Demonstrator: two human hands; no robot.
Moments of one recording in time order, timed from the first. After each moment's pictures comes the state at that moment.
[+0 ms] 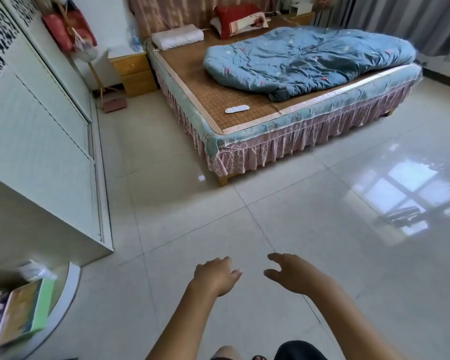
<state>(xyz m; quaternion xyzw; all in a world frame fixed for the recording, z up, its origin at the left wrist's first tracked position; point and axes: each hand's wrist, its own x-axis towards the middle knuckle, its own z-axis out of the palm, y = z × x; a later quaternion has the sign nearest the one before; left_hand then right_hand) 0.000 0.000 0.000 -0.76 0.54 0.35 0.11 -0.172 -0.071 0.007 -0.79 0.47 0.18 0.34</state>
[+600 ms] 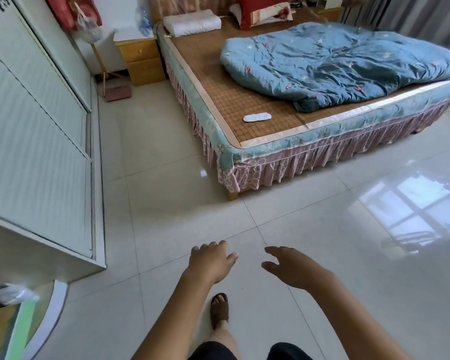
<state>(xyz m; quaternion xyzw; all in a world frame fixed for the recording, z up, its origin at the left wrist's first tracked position) 0.169 -0.186 -0.017 -0.78 0.54 0.31 0.07 -0.007 -0.265 -0.016 -0.81 0.46 0.19 0.33</state>
